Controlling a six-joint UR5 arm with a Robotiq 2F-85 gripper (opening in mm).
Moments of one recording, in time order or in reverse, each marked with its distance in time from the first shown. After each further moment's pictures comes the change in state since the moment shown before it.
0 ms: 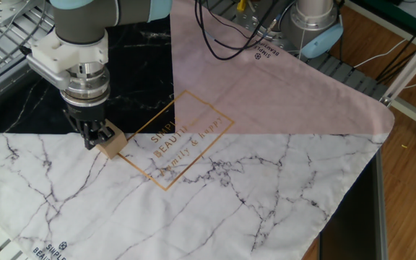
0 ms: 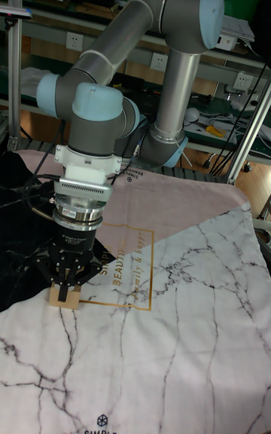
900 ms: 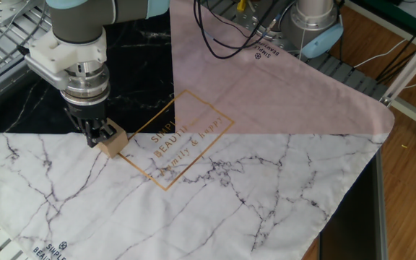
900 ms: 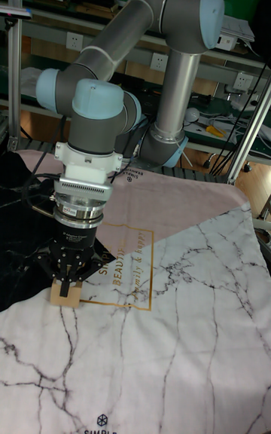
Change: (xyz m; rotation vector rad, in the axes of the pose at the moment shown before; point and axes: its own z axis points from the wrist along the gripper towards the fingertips) arm 0.008 -0.001 -0.007 0.001 0.047 -0.006
